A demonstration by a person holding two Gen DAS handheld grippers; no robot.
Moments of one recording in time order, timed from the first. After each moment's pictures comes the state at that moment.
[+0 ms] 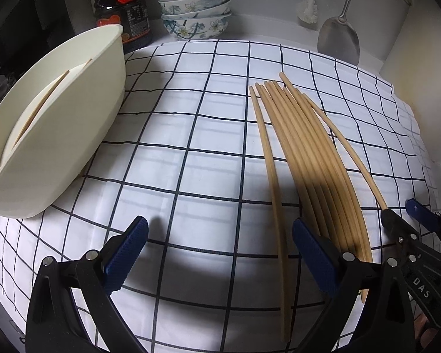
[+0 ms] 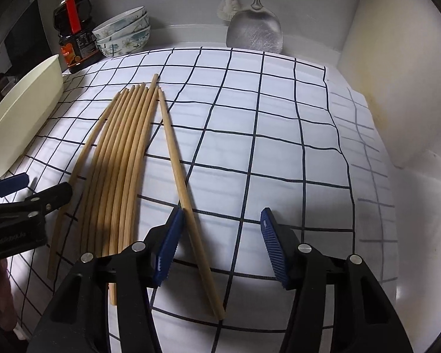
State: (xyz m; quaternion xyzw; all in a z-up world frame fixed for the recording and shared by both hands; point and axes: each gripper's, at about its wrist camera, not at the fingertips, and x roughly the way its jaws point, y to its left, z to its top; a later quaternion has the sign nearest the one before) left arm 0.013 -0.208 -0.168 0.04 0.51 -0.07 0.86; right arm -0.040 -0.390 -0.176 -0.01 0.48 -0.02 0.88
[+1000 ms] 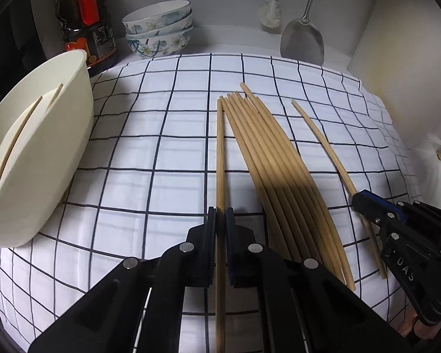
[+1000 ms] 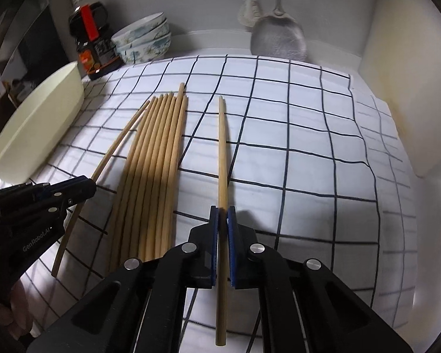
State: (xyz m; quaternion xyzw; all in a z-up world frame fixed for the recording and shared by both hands) left arm 0.011 -0.220 -0.151 0.05 0.49 -0.14 0.86; right arm -0.034 -0.374 -0.166 0.02 0.48 0.02 0.88
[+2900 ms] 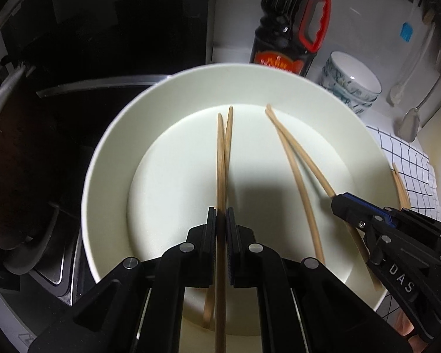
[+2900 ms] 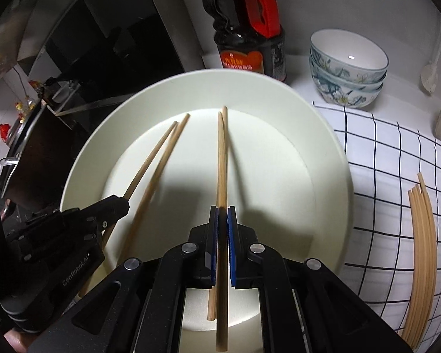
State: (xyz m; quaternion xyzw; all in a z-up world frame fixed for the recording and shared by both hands) left arm 0.119 0.060 -0.110 0.00 0.52 -0.06 0.85; right arm 0.107 -0.071 -0.124 0.06 0.51 0.11 0.85
